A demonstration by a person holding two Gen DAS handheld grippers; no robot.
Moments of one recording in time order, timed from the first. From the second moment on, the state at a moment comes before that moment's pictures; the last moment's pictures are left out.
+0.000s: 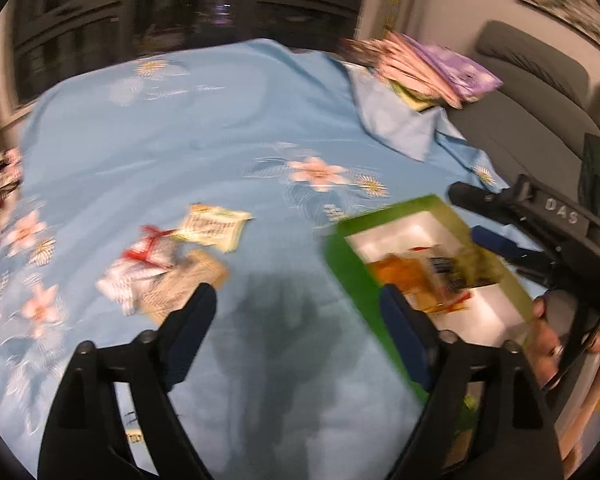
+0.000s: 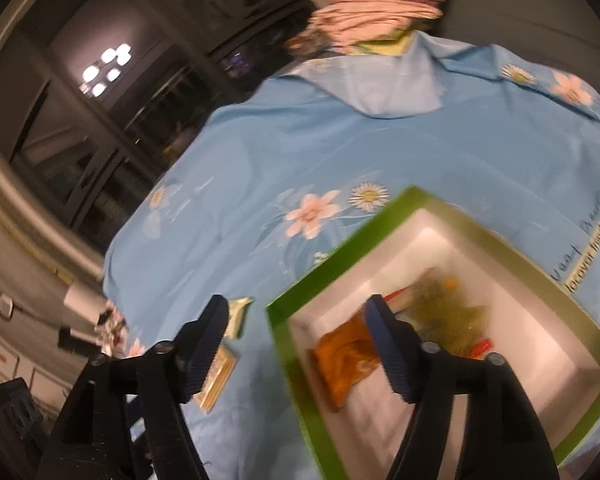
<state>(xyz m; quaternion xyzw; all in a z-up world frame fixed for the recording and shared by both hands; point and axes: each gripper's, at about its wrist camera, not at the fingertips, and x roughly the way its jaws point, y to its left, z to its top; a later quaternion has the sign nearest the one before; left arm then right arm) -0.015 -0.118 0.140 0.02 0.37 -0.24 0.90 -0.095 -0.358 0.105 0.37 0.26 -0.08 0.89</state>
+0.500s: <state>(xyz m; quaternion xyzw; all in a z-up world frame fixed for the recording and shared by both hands) 0.046 0.054 0.051 -0.17 0.48 -0.07 0.86 0.006 -0.225 0.077 0.25 0.41 0.01 0.88</state>
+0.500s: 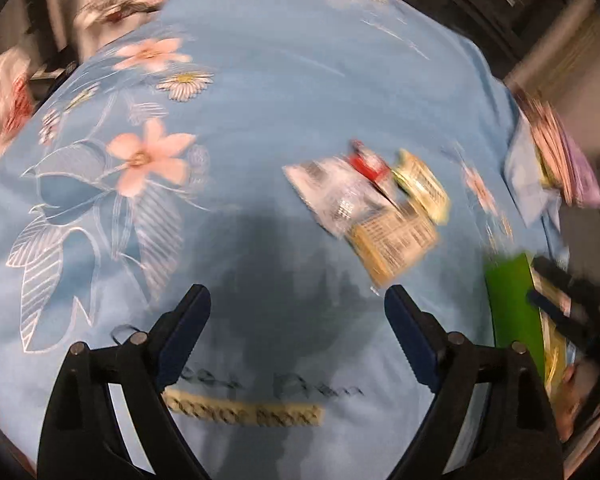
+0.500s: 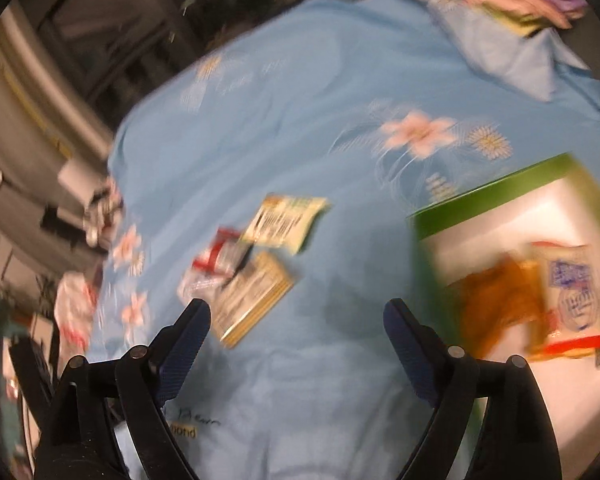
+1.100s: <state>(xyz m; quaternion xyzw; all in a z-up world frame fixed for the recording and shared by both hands) 0.055 0.090 0.055 -0.19 0.48 0.01 0.86 0.117 -0.122 0.015 0.15 0.52 -0.11 0.84</state>
